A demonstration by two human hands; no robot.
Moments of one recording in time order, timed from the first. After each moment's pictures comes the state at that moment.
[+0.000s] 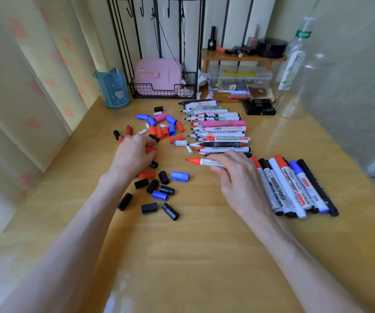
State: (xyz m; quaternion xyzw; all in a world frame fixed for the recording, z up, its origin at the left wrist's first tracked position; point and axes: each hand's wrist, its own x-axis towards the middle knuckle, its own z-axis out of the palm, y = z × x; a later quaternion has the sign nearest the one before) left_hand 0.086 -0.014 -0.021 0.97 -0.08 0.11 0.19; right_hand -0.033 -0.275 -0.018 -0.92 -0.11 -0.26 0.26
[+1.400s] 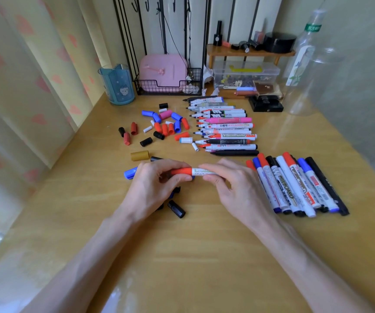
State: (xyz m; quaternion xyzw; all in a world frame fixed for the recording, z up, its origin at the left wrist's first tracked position) left_hand -0.017 -0.037 -0.016 0.85 -0.25 0.13 0.44; right_hand -0.044 -0.261 -0.017 -0.89 -0.21 -0.23 0.33
